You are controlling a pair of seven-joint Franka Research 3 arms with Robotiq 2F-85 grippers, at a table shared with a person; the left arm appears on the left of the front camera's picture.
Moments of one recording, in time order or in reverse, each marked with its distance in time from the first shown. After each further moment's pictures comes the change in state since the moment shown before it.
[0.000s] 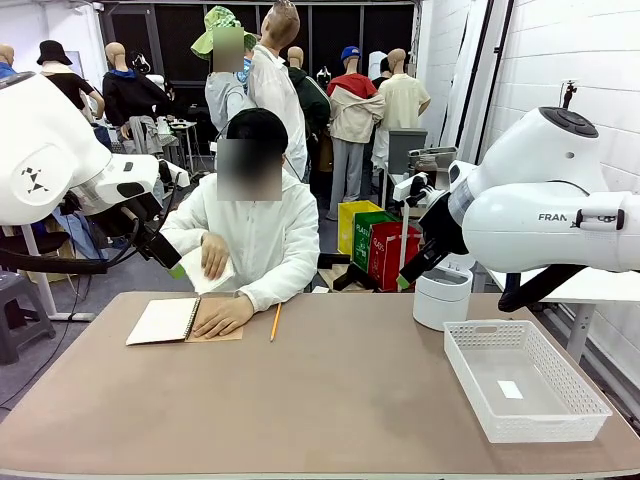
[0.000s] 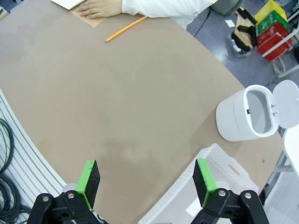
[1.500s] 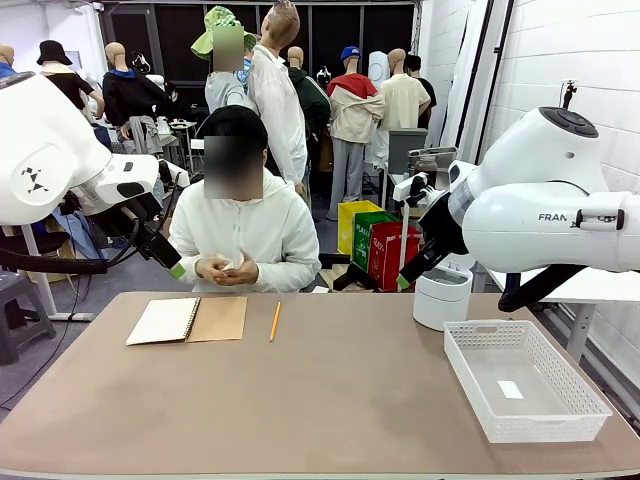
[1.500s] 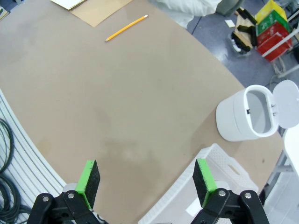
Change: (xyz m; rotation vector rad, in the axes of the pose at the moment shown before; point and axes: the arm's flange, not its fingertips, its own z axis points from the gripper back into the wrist) left arm 0.000 0.000 0.000 0.000 0.000 0.000; right arm 0.000 0.000 0.000 0.000 0.000 0.000
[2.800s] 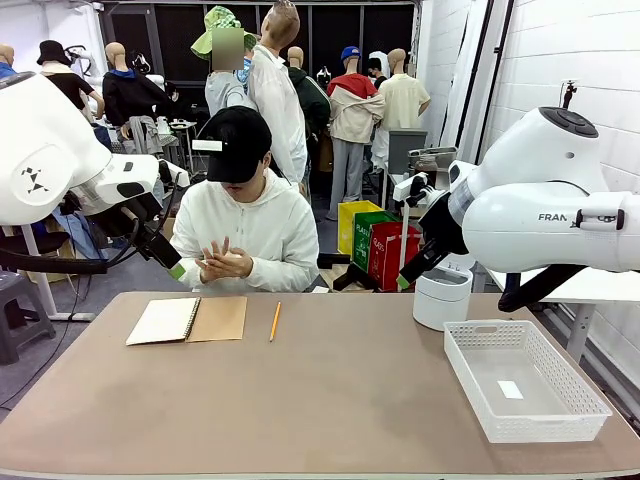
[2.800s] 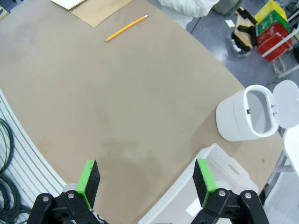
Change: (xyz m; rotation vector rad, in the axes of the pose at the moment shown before) left arm 0.000 0.000 0.000 0.000 0.000 0.000; right arm 0.000 0.000 0.000 0.000 0.000 0.000
